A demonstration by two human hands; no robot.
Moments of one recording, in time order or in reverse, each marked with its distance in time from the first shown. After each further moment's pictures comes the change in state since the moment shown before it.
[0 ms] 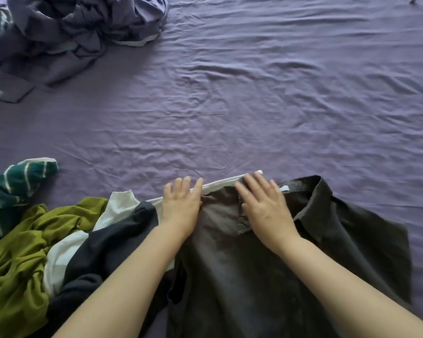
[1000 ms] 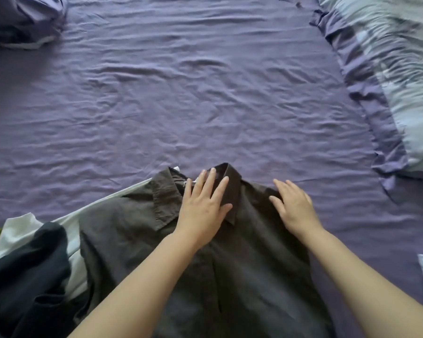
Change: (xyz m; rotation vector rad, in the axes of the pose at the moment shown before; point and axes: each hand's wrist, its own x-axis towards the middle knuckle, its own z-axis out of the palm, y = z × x) left_hand -0.003 0.199 -0.029 -0.312 0.157 0.385; right_hand -0.111 0.189 -0.057 0.090 -0.238 0.628
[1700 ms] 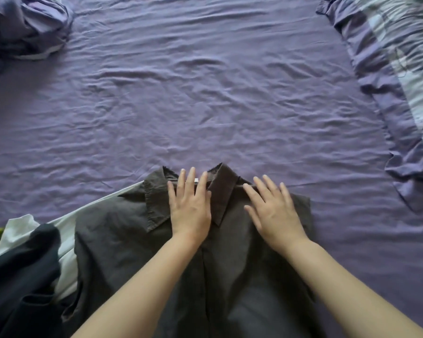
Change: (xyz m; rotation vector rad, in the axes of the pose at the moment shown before) left_hand 0.021 0.021 0.021 -0.049 0.215 -0.320; right_hand -0.002 -0.017 0.002 -0.149 0.119 -0.355
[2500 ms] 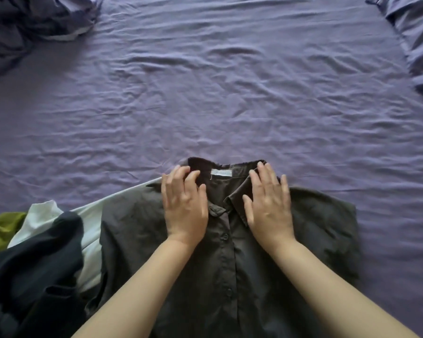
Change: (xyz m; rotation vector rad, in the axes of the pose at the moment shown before) left_hand 0.000 -0.070 -0.009 -0.140 0.331 -0.012; right_hand 0.038 -0.073 0.039 0.049 0.244 0.044
